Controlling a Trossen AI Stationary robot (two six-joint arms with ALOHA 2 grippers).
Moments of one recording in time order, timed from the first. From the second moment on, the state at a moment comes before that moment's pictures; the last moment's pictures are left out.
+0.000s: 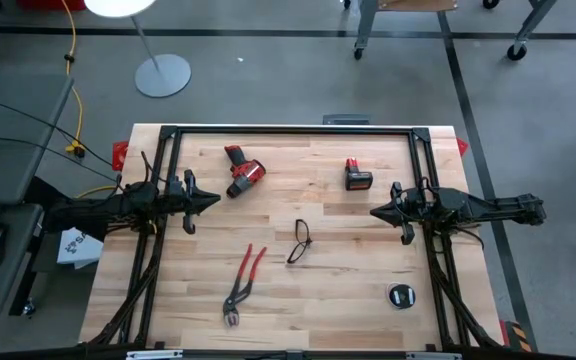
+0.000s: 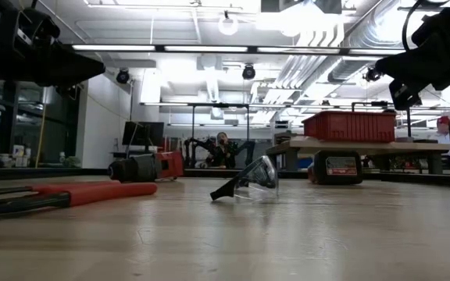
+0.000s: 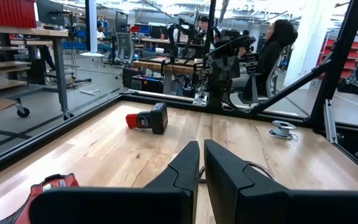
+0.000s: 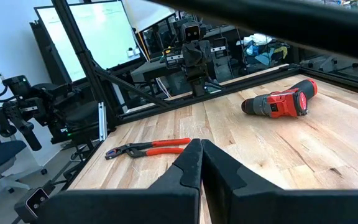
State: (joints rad) left arm 0.05 0.01 0.01 0.02 -0.12 -0.09; right arm 0.08 0.03 0.01 0.02 0.06 0.28
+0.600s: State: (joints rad) left arm 0.05 0.01 0.01 0.02 -0.12 -0.09; right arm 0.08 0.03 0.01 0.05 0.08 0.25
